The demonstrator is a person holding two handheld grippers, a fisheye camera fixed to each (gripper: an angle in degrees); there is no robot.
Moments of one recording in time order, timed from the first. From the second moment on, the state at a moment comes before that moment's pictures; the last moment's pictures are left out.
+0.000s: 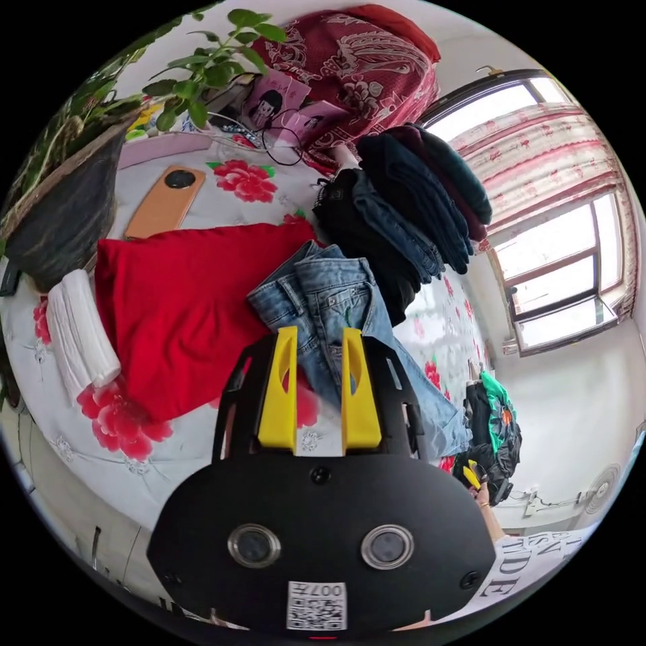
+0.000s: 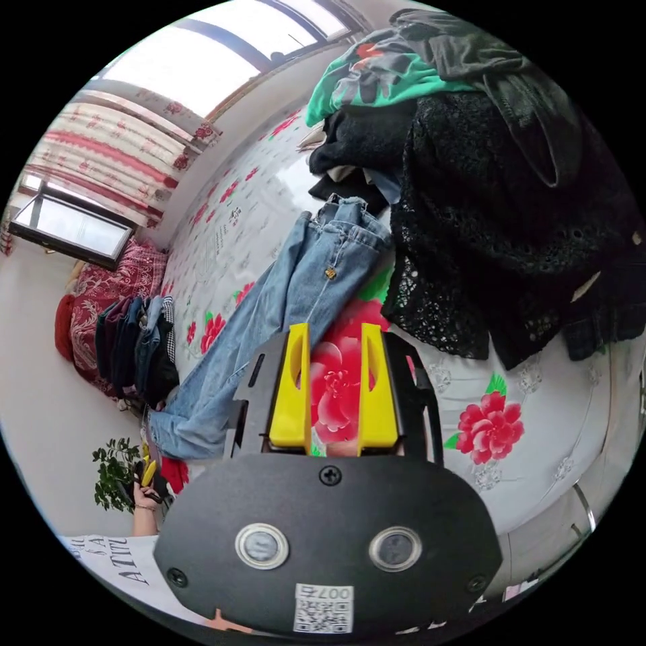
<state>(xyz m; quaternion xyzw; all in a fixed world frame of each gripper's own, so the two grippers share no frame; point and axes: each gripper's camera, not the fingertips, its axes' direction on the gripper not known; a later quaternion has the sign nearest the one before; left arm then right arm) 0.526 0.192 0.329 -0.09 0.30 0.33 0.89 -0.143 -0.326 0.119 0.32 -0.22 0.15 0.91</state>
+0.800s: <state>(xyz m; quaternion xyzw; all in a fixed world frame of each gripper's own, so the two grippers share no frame) 0.486 0.204 0.276 -0.16 0.28 0.40 0.86 -0.051 -0.185 0.044 0.46 -0.44 0.02 0.77</state>
